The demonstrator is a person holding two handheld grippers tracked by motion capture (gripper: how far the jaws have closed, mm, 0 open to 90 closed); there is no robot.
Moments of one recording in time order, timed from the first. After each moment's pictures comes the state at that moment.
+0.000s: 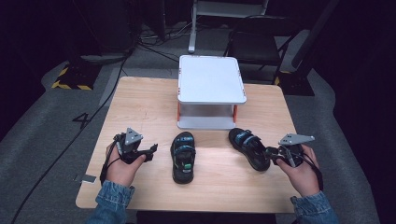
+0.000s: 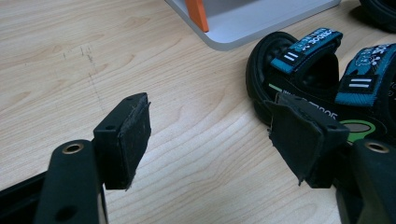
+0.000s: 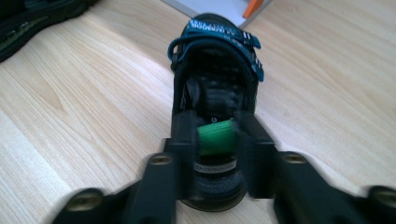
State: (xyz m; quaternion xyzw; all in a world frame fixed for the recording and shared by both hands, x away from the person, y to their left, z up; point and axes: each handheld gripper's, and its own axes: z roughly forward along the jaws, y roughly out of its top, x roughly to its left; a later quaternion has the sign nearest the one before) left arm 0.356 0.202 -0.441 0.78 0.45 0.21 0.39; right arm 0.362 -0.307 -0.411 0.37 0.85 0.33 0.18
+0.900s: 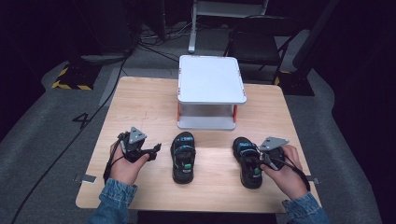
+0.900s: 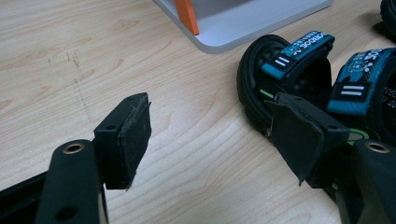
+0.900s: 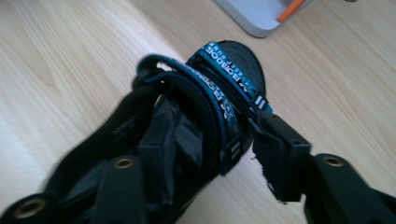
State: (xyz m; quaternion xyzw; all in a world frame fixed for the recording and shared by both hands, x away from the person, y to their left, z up) left arm 0.359 0.195 -0.443 0.78 0.45 0.21 0.39; right arm 0.365 -0.259 -0.426 0.29 0.90 0.25 0.22
